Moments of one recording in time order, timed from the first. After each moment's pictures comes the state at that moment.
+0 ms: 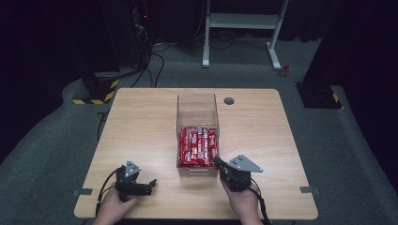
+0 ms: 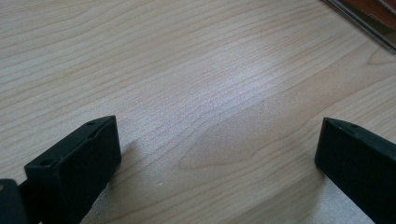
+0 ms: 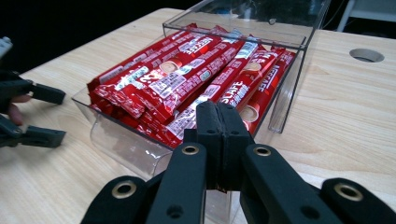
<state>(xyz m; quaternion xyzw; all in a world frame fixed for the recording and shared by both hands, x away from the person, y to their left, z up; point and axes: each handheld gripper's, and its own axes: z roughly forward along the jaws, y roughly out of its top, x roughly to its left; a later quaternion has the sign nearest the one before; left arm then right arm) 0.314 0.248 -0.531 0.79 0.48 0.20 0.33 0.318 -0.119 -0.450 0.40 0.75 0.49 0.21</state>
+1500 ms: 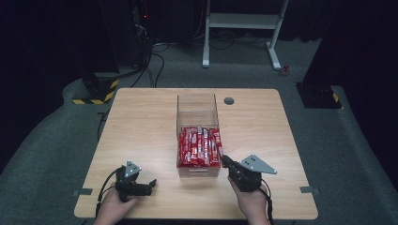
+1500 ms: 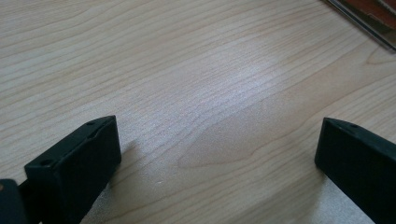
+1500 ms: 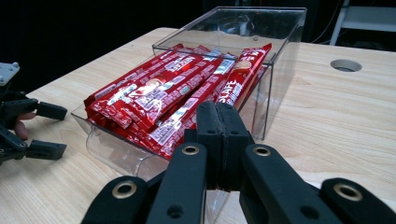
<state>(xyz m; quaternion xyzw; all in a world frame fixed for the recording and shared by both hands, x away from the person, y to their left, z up) 0.313 0.248 -0.531 0.79 0.48 0.20 0.33 0.314 -0.144 -0.441 0.40 0.73 0.52 0.21</state>
